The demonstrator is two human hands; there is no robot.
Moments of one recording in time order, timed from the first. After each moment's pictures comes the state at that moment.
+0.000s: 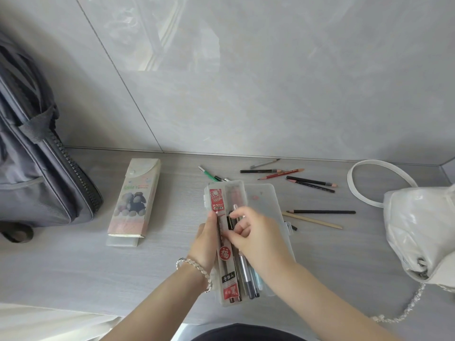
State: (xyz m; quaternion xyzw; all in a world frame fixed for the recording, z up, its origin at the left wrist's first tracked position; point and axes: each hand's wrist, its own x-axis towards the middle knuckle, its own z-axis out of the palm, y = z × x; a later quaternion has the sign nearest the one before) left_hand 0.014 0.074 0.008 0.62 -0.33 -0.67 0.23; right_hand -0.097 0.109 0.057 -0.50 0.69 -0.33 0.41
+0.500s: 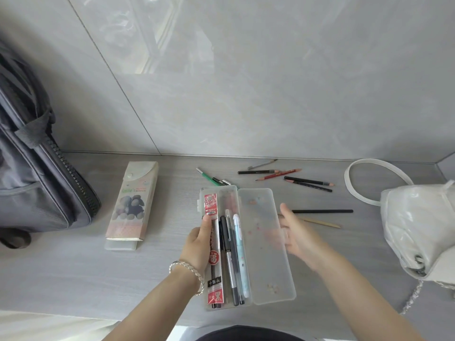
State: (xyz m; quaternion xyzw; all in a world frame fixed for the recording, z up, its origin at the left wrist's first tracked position) left_hand 0.026 0.075 0.016 0.68 -0.38 -0.60 0.19; right_hand -0.166 0.113 0.028 -0.15 0.70 -0.31 0.62
